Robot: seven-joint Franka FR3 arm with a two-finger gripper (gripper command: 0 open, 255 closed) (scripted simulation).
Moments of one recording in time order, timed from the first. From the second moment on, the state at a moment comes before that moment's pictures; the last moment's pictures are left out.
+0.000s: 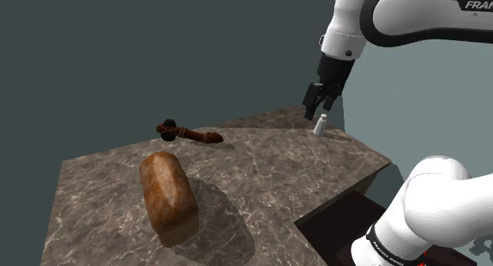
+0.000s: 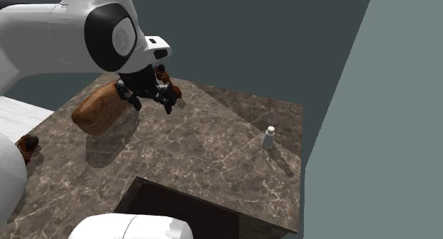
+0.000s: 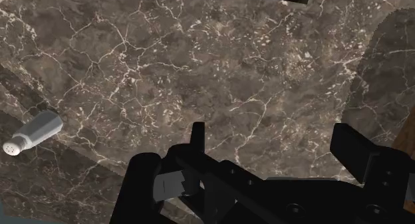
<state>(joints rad) 0.00 -0.82 0.07 -2.43 0.03 1.66 0.14</state>
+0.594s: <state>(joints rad) -0.07 -0.73 -0.05 -2.48 -0.07 1.80 0.03</state>
